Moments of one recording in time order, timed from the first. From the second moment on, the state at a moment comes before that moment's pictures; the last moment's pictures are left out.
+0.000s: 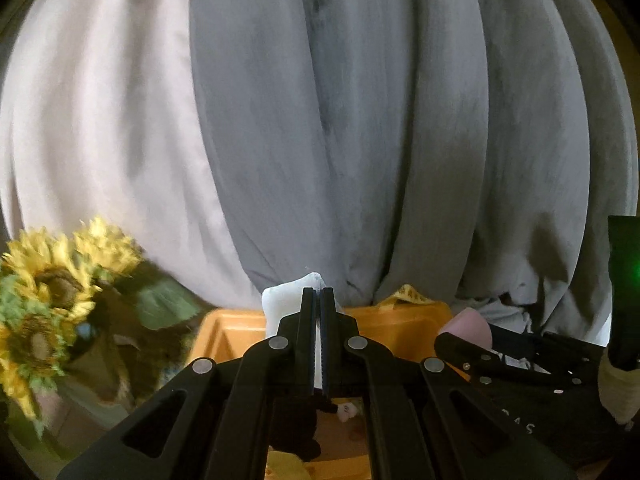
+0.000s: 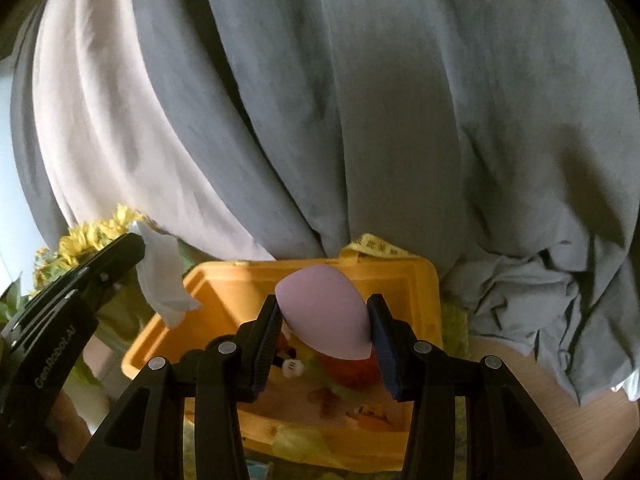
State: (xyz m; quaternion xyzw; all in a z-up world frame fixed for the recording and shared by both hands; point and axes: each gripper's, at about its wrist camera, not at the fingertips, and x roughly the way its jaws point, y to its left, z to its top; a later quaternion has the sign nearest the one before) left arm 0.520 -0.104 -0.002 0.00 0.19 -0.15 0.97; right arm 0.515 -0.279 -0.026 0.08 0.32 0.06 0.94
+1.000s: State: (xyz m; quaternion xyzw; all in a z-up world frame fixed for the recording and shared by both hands) left arm 0.491 -0.092 -0.006 0.04 0.20 -0.11 0.97; right arm 0.509 -0.279 -0.029 0.06 0.34 0.03 0.94
